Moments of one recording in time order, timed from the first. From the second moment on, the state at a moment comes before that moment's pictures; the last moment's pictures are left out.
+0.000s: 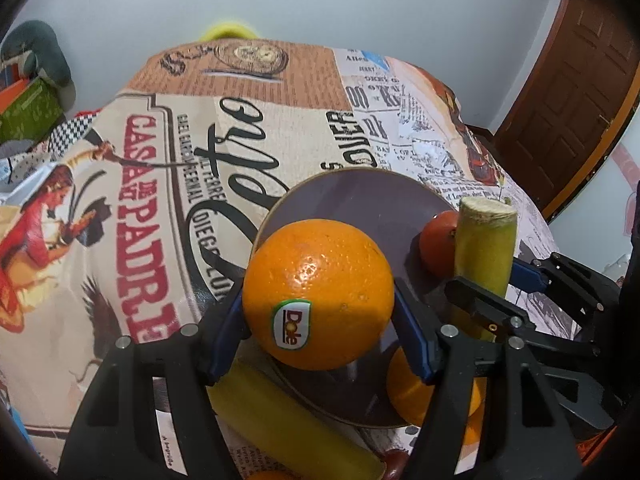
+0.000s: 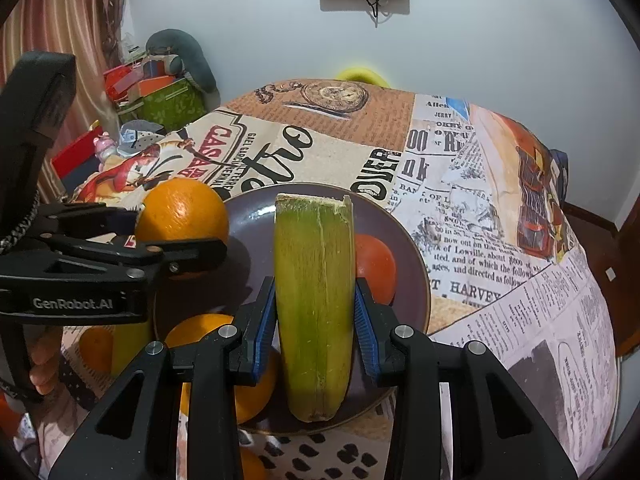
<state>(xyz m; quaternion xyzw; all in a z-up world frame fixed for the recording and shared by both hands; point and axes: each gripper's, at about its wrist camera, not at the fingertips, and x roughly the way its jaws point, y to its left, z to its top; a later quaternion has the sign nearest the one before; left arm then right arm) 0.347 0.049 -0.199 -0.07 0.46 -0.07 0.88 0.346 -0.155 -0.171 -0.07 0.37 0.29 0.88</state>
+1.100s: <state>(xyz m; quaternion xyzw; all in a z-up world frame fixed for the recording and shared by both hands) 0.265 0.061 -0.130 -0.03 0.40 -0.04 0.92 0.298 -0.165 -0.126 -0.08 0.35 0.29 0.89</state>
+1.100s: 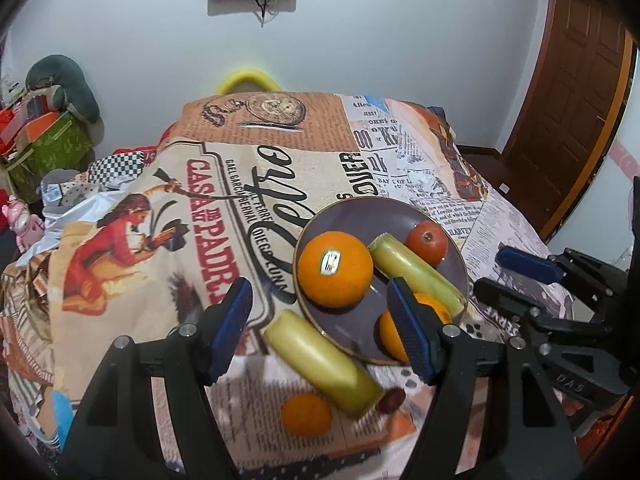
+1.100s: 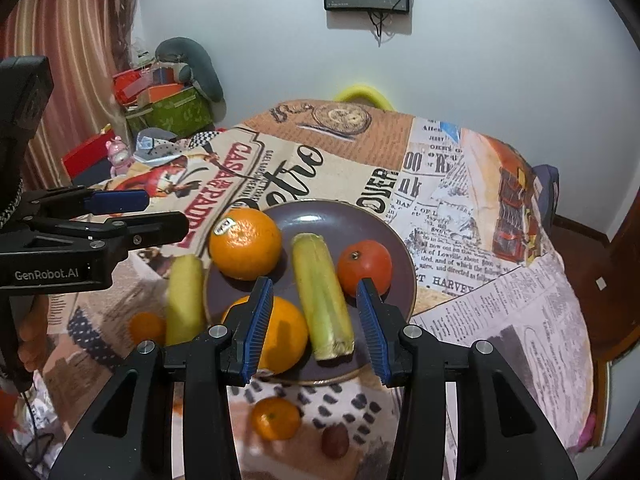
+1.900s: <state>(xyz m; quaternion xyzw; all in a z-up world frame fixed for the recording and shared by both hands) 0.178 0.092 -0.144 -0.03 0.42 -0.02 0.91 0.225 -0.152 -0.102 -0.08 0.34 0.30 0.89</state>
